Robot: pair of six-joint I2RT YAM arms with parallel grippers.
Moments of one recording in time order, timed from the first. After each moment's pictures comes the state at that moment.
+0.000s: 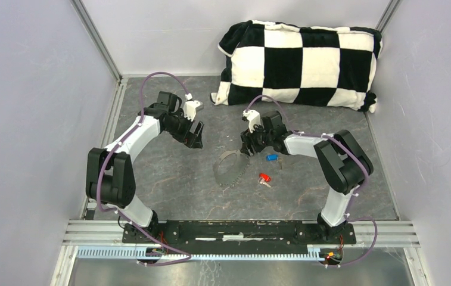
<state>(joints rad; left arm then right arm) -0.22 1.61 1.17 -0.66 0.48 0.33 0.51 1.79 0.93 0.14 -0.39 -0.08</state>
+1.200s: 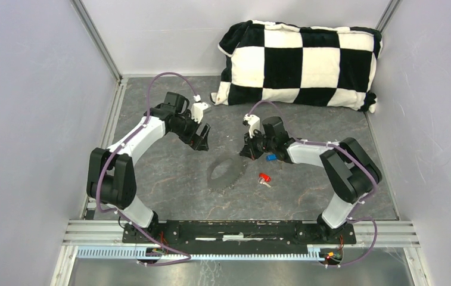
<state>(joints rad) -0.29 1.61 1.18 -0.66 0.49 0.33 0.55 1.74 0.83 0.22 -0.49 0.04</state>
